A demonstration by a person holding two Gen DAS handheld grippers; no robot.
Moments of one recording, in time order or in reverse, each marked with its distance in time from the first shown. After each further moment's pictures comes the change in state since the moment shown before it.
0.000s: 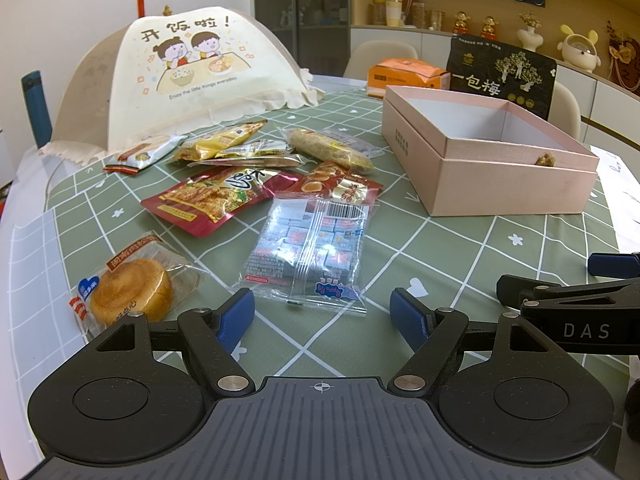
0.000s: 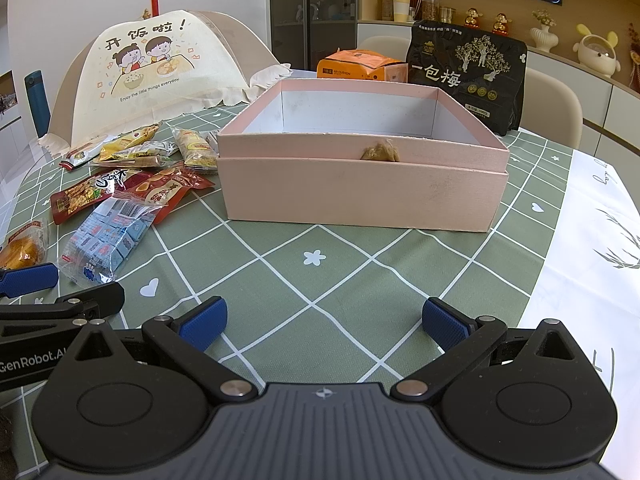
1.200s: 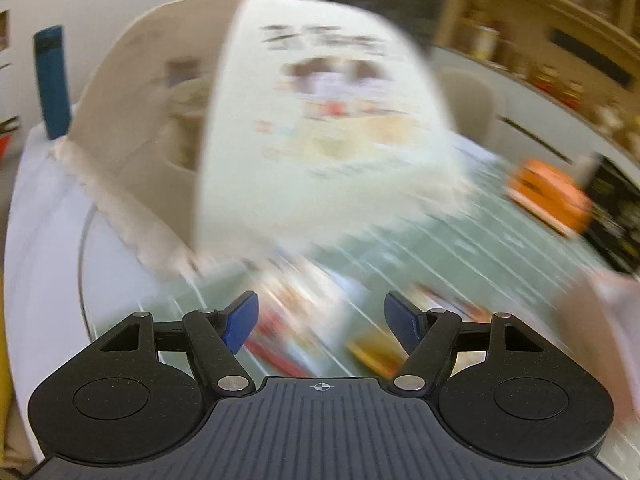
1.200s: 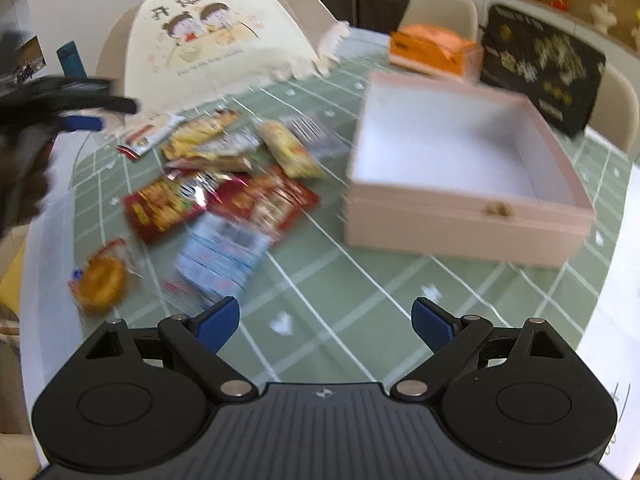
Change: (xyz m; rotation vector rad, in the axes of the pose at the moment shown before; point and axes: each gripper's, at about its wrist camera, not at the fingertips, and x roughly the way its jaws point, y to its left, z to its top) left arm 0.138 0.248 0.191 -0.216 0.076 -0.008; right arm -0.019 0.069 0.076 -0.049 0.206 0.116
